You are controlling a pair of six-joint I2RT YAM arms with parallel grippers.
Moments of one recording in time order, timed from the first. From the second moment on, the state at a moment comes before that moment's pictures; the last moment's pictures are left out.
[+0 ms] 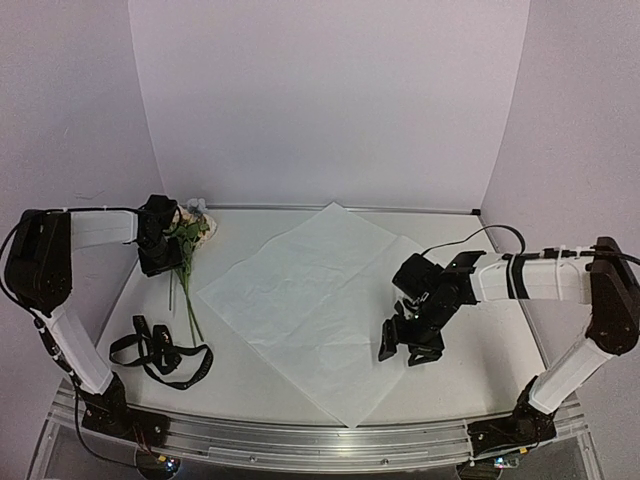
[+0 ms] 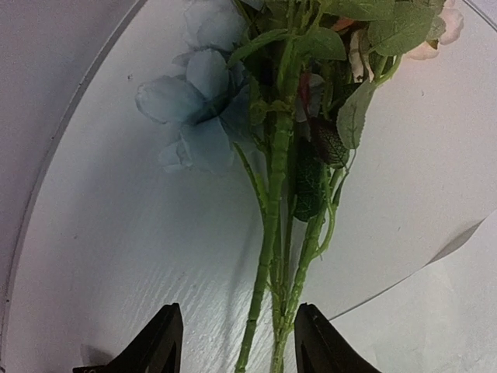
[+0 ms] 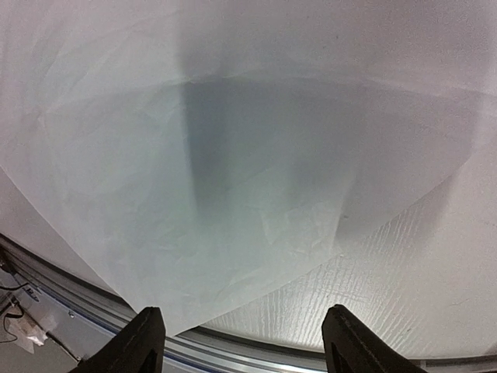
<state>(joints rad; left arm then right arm) -0.17 1.69 1.13 -0.55 -0.25 -0.55 0.81 1.57 0.97 -0.77 -0.27 0.84</state>
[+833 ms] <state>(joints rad) -0.16 1.68 1.10 -0.33 -0.23 -0.44 0.79 1.59 0.97 -0.75 -0.31 0.84</state>
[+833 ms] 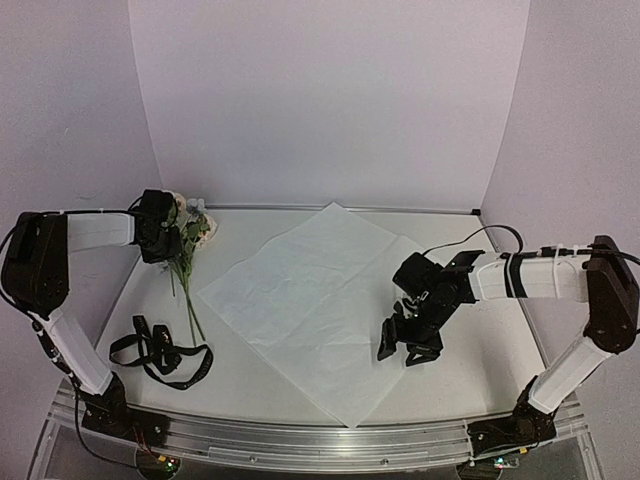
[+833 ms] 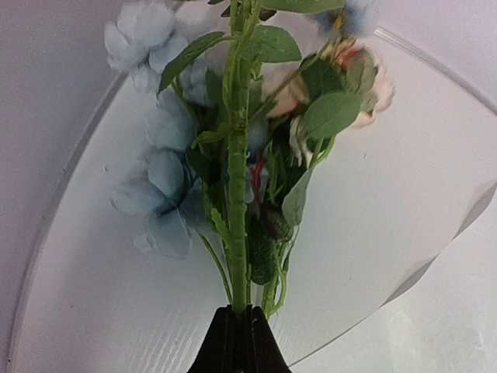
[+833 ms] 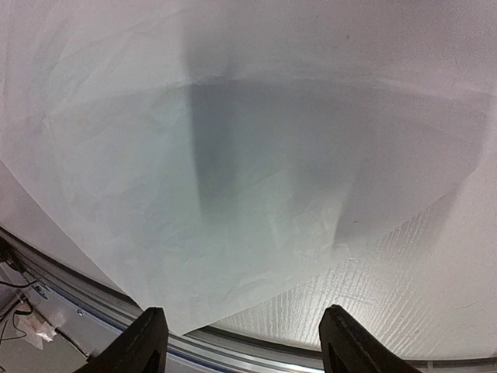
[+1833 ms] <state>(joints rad) -0.36 1.58 0.88 -0.37 -0.37 -0.71 0.79 1.63 0.98 -0.73 -0.34 0.86</state>
